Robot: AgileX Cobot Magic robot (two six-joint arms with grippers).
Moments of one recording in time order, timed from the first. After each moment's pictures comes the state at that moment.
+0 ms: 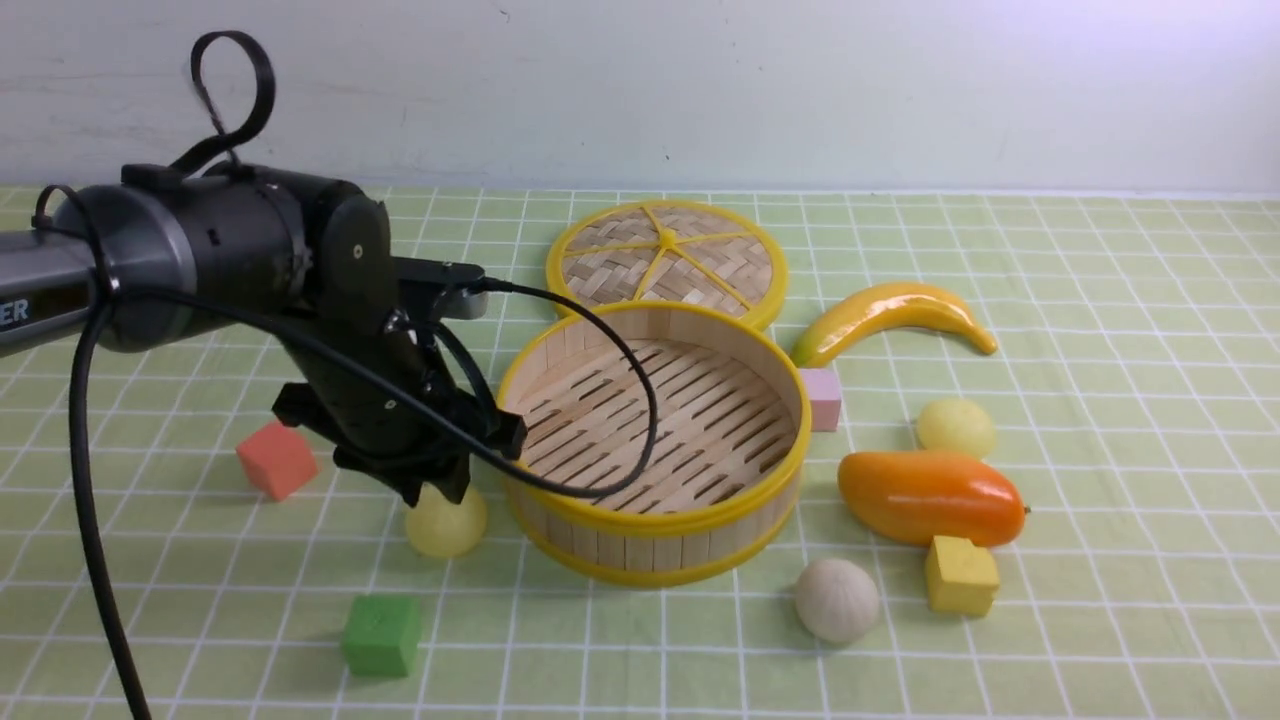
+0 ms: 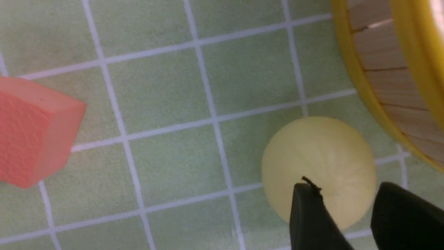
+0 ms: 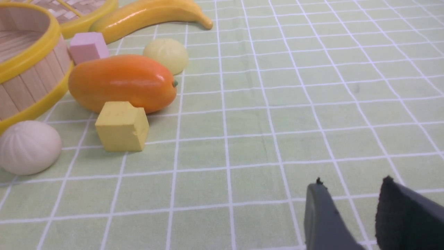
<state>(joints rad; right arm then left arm) 0.00 -0.01 0.02 -0.14 0.38 0.21 -0.32 1.87 -1.35 -0.03 0.78 -0.10</state>
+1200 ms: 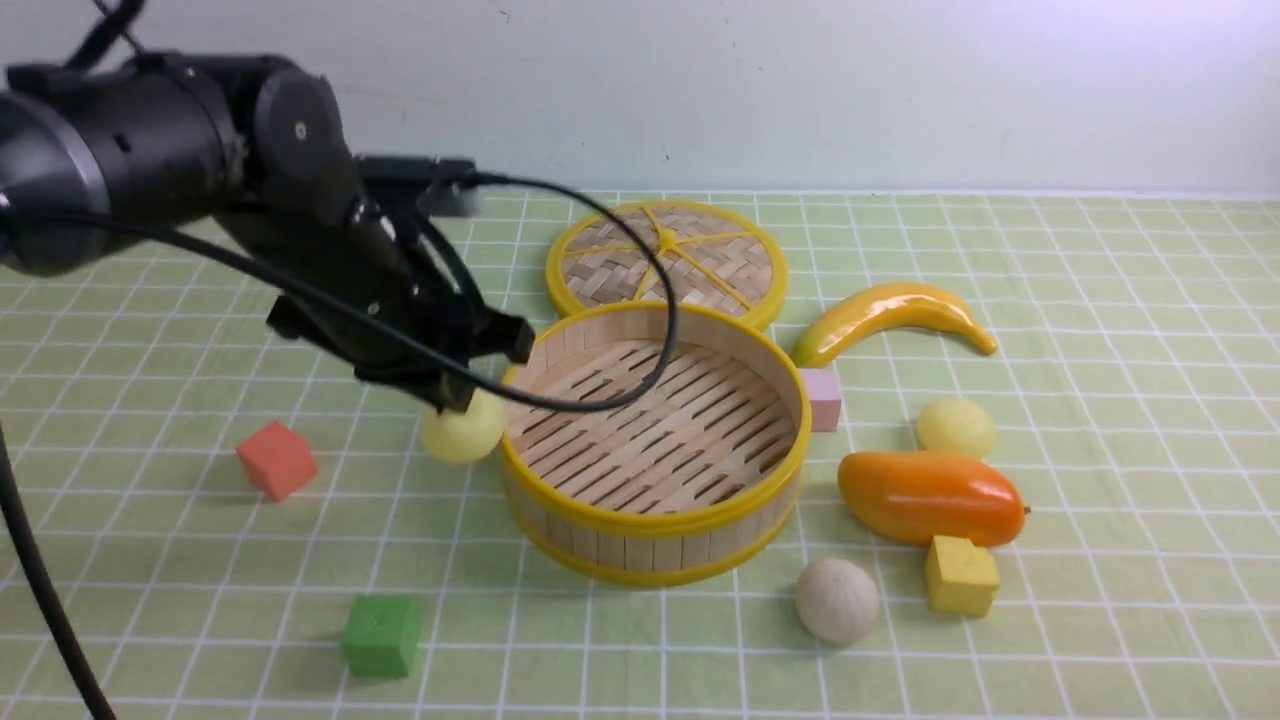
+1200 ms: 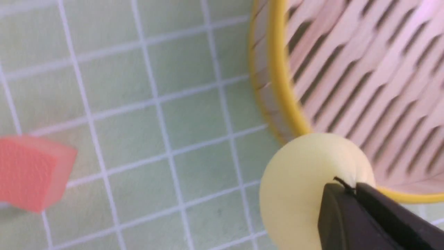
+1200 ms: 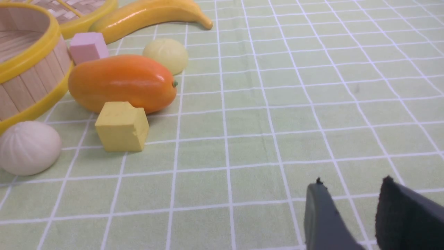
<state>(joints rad) 0.00 -0.01 0.02 -0.14 0.38 0.21 -0.34 1.77 -1.48 -0.13 0.88 -0.01</state>
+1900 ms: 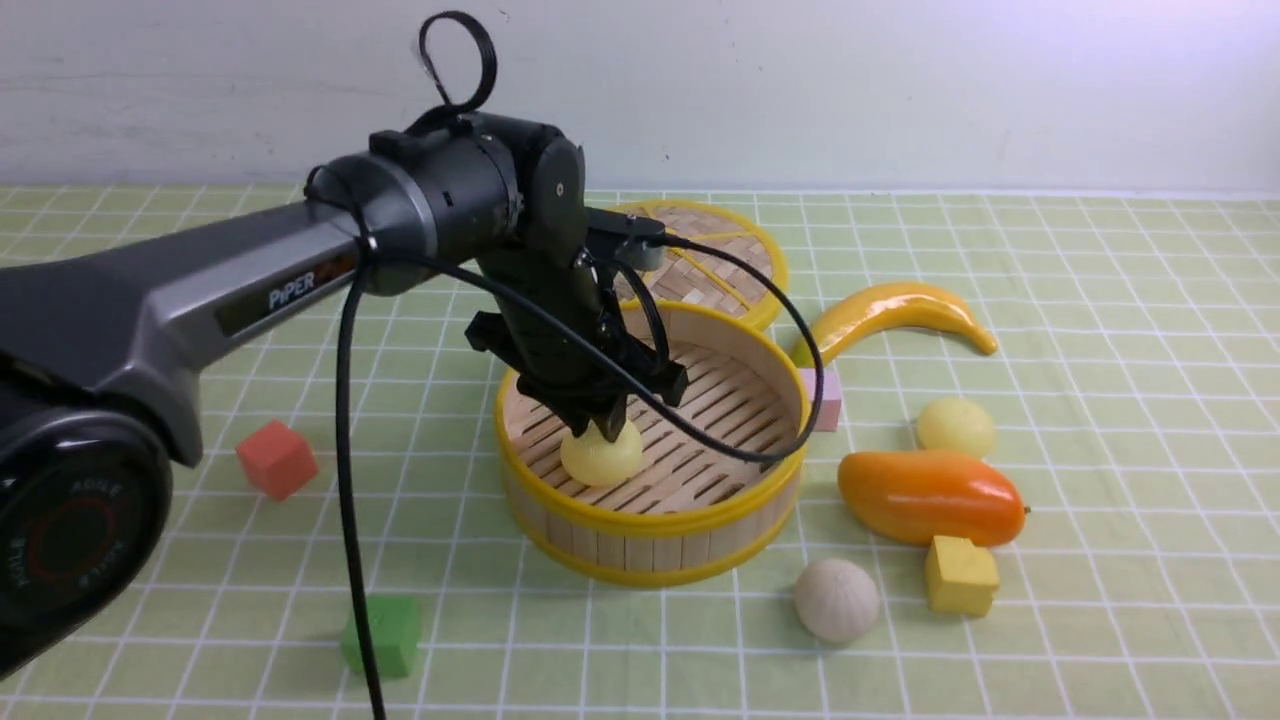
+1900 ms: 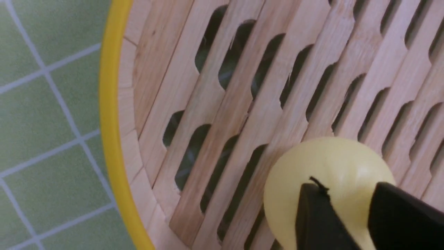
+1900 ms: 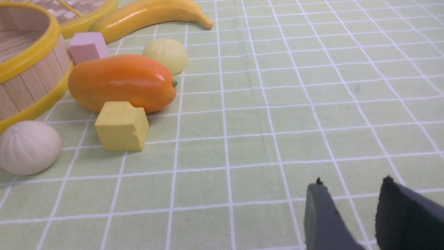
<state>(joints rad) 0.00 -0.01 0.02 -0.14 0.38 0.21 -0.48 2.15 -1.87 -0.06 0.99 -0.03</state>
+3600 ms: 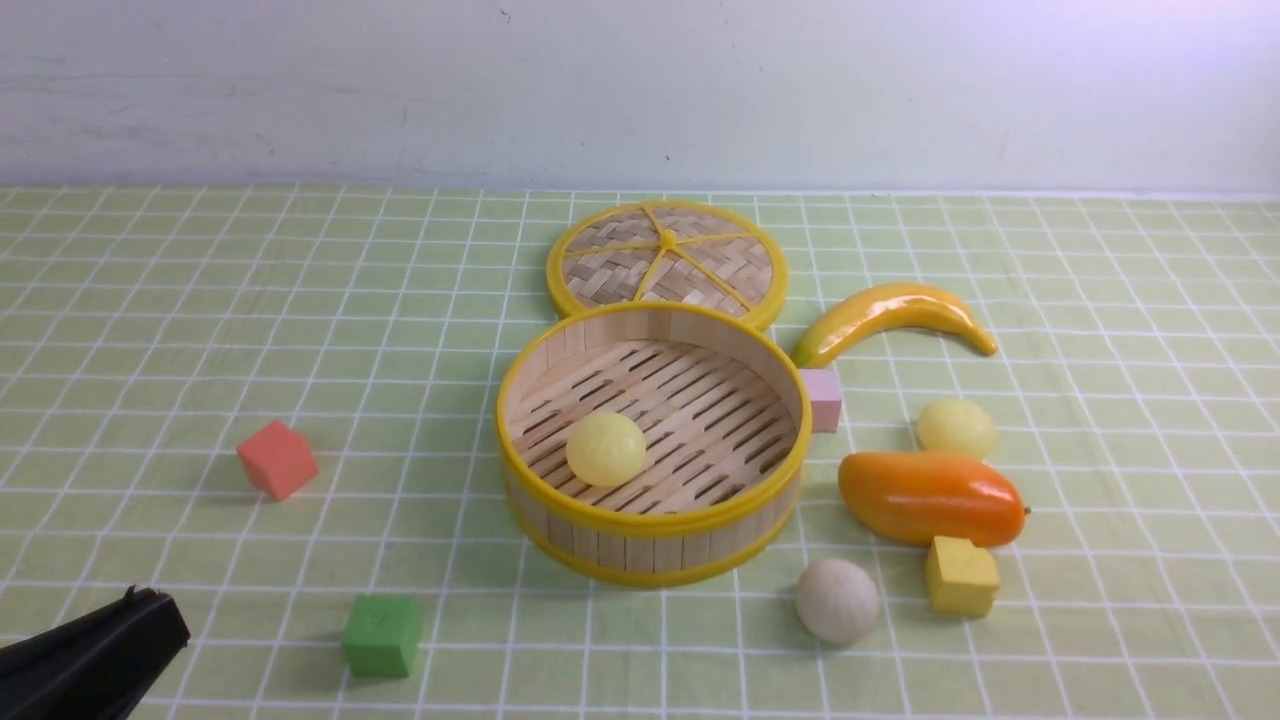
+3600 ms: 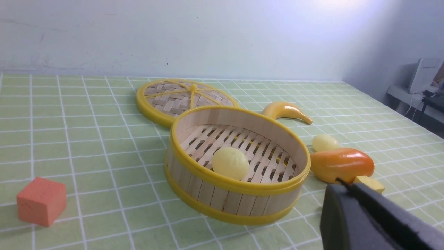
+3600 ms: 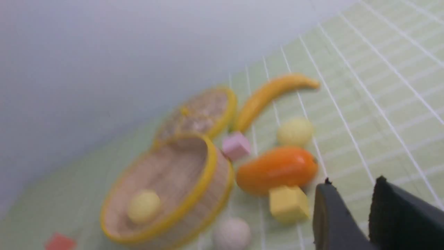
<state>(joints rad) 0.13 0.28 -0.40 0.09 0.53 0.50 -0.48 0.25 -0.21 -0.31 0.08 0.08</state>
